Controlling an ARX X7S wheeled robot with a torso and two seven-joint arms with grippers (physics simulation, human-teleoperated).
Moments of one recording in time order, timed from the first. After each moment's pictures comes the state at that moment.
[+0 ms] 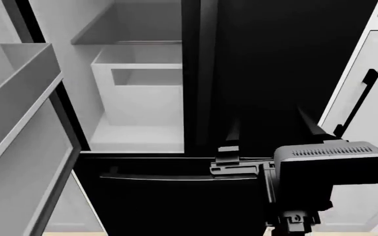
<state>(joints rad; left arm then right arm) -0.72 -1.20 -1.07 0.43 -1.04 -1.45 -0.85 0.34 0.25 -0.41 -1.02 0.14 0.98 0.53</state>
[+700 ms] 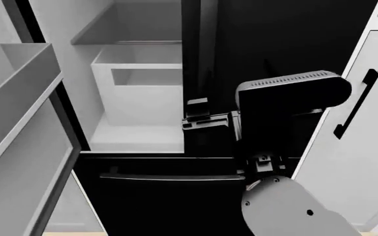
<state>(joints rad) -0.66 -1.18 -1.11 0.44 -1.03 -1.44 -0.83 0.71 0.10 -0.44 -0.87 0.23 1.22 0.54</state>
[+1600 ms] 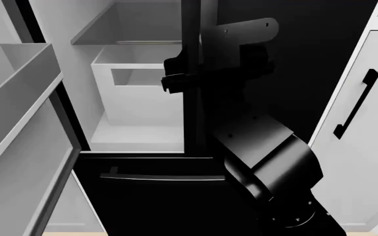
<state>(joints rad) -0.56 -1.16 -1.22 0.46 -0.98 -1.45 -0.78 0.99 0.02 -0.47 -0.24 0.39 0.97 0.57</state>
